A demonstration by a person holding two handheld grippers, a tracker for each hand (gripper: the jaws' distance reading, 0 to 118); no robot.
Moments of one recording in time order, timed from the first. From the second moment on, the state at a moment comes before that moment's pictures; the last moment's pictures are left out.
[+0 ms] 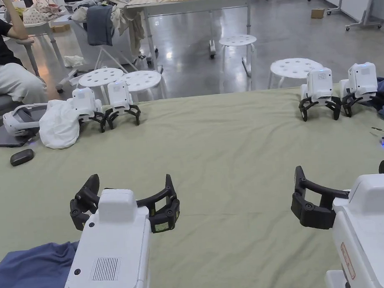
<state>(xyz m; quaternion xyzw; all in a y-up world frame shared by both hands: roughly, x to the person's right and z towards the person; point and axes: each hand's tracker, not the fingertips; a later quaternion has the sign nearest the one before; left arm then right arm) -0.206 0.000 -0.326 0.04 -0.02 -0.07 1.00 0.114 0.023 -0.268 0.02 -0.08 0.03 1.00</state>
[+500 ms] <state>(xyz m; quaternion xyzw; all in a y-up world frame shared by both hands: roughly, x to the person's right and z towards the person) -0.207 0.001 -0.326 0.04 -0.02 -0.07 1.00 0.116 0.022 -0.268 0.02 -0.08 0.03 1.00</state>
